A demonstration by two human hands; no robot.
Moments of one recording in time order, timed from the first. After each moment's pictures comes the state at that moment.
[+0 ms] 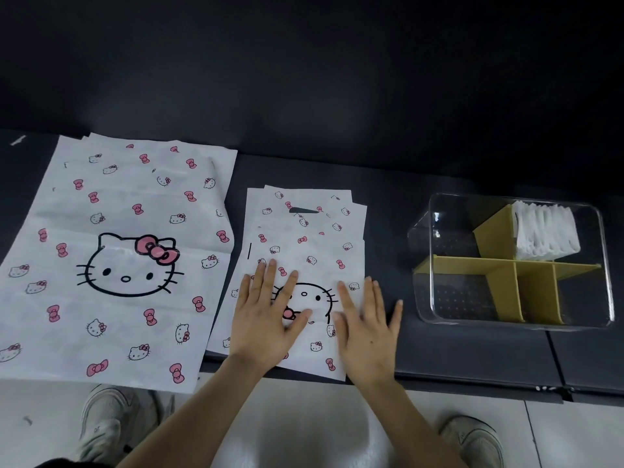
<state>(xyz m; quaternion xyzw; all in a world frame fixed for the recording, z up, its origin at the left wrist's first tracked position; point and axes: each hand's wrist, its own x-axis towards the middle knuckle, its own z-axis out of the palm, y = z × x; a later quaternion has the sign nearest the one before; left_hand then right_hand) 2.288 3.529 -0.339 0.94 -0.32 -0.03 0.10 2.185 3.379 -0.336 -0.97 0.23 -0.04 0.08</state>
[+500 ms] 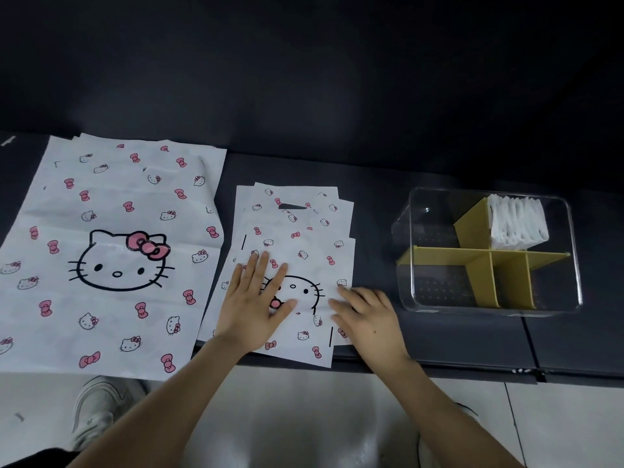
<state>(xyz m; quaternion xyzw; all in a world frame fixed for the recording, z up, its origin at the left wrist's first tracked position) 2.298 3.533 -0.334 0.93 -0.36 -0.07 0.08 2.173 3.335 -0.322 -0.99 0.00 -0.15 0.05</state>
